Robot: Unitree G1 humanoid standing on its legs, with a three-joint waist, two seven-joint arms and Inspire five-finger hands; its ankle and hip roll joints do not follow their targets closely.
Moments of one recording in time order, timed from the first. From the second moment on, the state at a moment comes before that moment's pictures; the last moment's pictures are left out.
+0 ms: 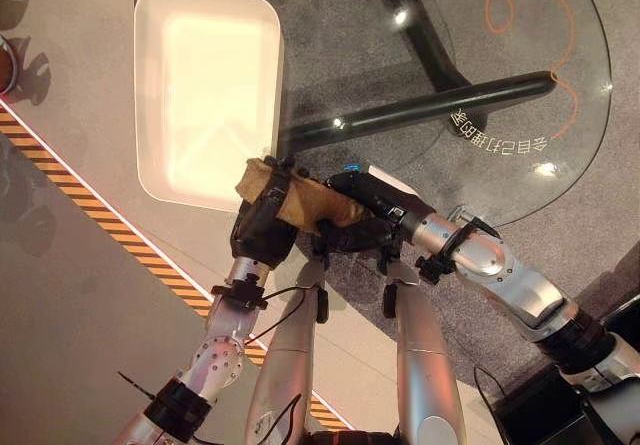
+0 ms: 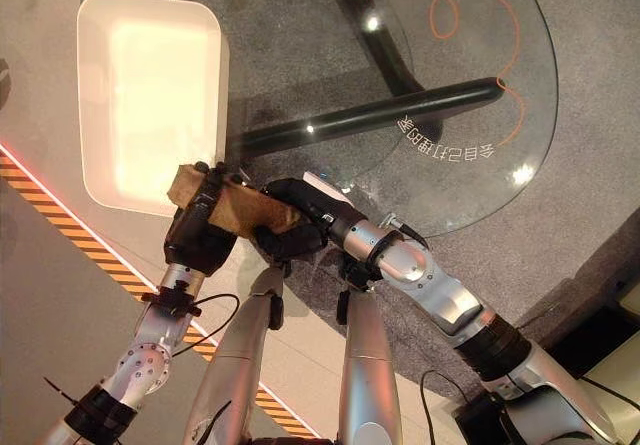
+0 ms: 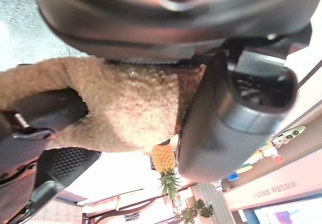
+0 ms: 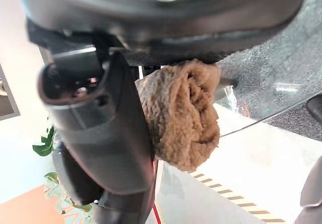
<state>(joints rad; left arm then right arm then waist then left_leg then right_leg) -0.18 0.47 -0.46 -0.07 -1.53 -0.38 -0.19 -0.55 -0.75 0.58 -0.20 0.41 0.15 0.14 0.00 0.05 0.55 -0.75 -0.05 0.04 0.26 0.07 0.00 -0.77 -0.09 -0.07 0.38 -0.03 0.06</state>
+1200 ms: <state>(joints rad) -0.19 0.43 -0.44 -0.06 -1.55 -0.38 -0.25 -0.46 -0.73 0.49 -0.23 0.41 0.10 0.00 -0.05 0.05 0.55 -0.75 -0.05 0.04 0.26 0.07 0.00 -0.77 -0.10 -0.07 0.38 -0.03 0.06</state>
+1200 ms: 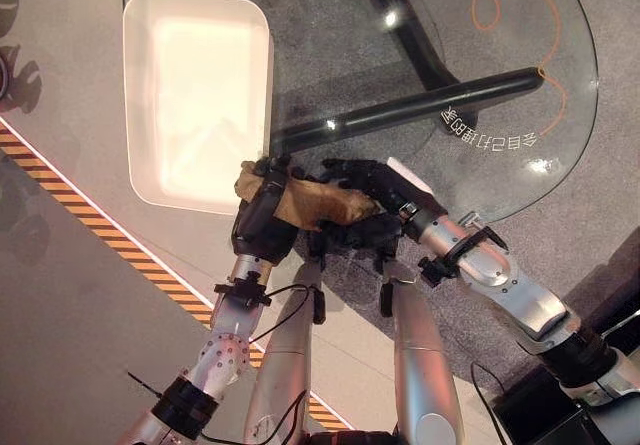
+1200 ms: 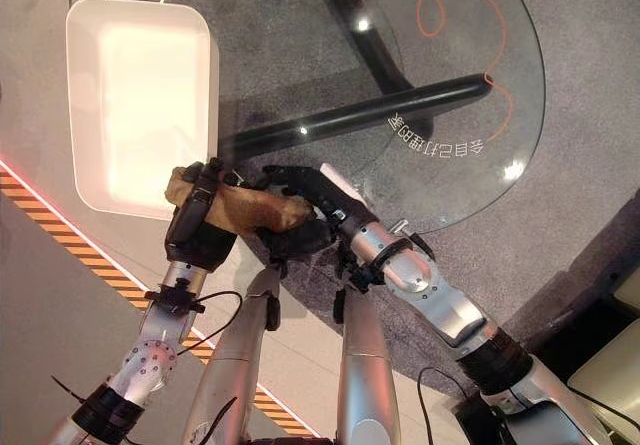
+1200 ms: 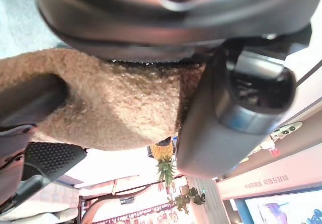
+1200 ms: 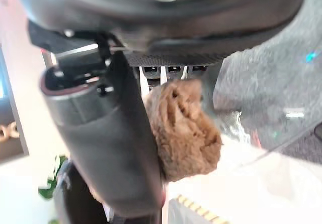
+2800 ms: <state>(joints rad) -0.33 0.74 0.01 0.24 -0.15 -0.33 0.81 -0.27 -0.73 0.35 -0.15 0.42 0.27 0.16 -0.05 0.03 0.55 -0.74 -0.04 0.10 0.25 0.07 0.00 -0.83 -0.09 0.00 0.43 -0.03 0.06</state>
